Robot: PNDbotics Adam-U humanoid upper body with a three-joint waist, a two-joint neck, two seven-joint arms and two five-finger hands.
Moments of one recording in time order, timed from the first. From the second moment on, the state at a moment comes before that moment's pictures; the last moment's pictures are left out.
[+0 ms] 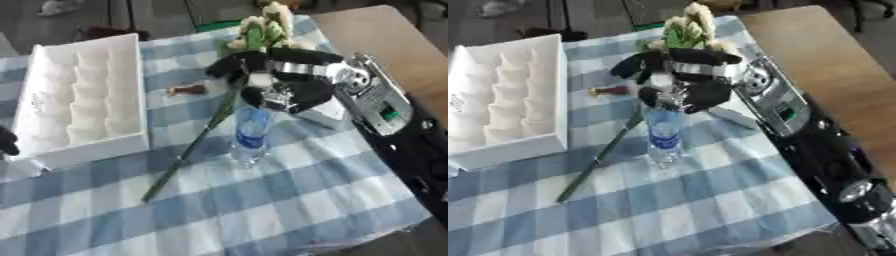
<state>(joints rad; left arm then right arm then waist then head) -0.11 0.29 0.02 -1.98 0.24 -0.36 -0.42 -0.59 -0.52 0.27 -1.65 0.09 -0.38 0.74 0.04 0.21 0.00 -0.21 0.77</state>
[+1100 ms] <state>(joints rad) -0.11 0.29 0.02 -1.98 0.25 -0.36 -0.43 -0.61 -0.52 0.24 -1.66 0.10 -0.41 0.71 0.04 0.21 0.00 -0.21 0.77</state>
